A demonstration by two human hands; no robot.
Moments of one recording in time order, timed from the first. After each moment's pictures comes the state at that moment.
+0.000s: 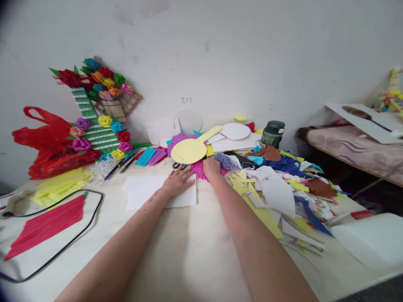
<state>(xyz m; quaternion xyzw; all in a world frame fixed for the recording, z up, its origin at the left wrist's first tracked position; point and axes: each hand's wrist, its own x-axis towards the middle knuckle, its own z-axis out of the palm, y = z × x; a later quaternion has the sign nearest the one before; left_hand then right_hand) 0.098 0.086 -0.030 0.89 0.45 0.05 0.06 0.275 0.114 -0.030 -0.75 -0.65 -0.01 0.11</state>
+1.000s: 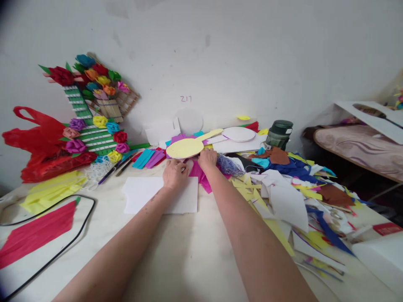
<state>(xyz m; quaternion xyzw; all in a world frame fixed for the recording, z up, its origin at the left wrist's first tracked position) 0.120 0.109 -0.020 0.78 0.55 0.30 -0.05 0.267 0.157 -0.008 -0.76 -0.63 -0.10 0.16</state>
